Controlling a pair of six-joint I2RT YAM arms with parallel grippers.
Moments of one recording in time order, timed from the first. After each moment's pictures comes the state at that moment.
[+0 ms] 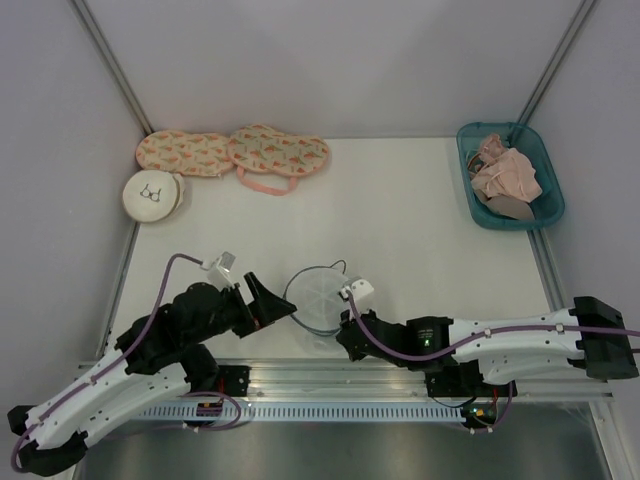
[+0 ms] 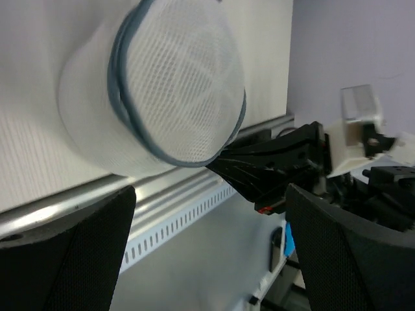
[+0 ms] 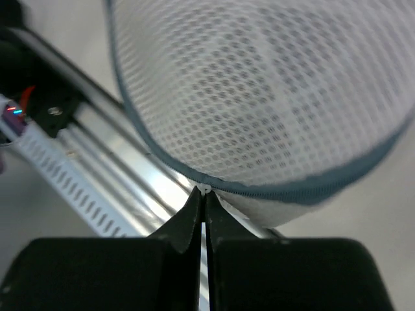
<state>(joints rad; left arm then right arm) -0.93 0.39 0.62 -0.70 -0.05 -1.19 1.47 1.11 0.65 -0.32 0.48 0.80</state>
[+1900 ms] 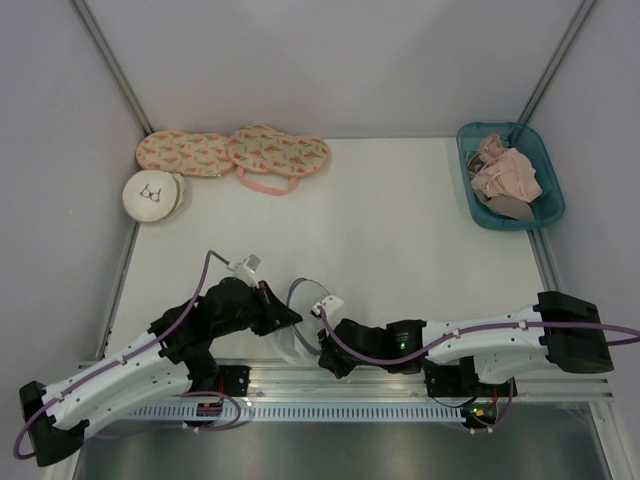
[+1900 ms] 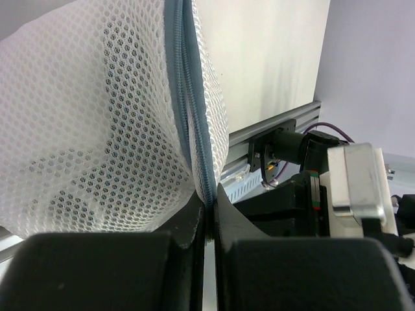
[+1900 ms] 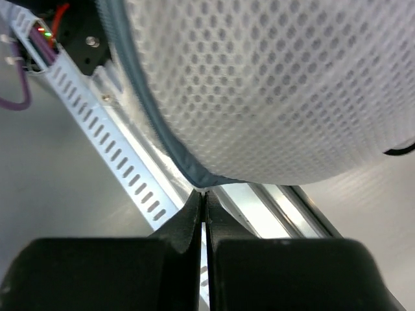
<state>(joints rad) -0.93 0.56 0.48 -0.50 0.03 -1.21 1.49 1.28 0.67 -0.12 0.16 0.74</state>
